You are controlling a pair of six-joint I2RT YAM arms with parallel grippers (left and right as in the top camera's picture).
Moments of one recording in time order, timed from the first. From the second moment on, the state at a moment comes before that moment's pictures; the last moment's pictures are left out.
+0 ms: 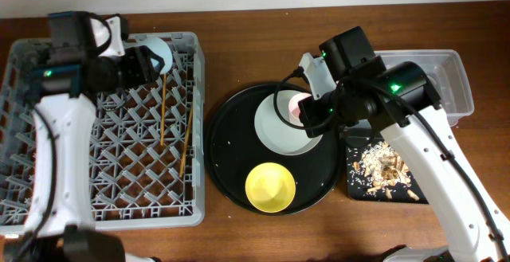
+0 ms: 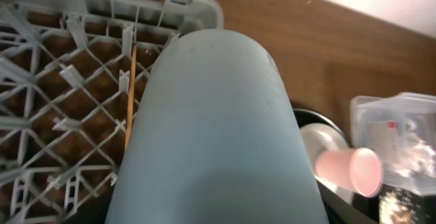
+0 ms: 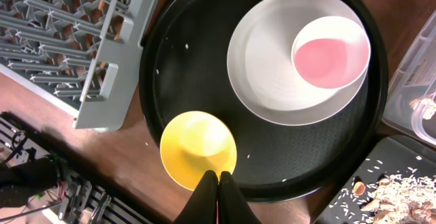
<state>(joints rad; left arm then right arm) 0.11 1.64 1.63 -0.94 0.37 -0.16 0.43 1.54 1.71 -1.34 -0.26 0.09</state>
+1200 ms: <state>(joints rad) -0.01 1.57 1.74 -1.39 0.23 -0.12 0.43 1.85 1.70 -1.14 -0.09 0.06</state>
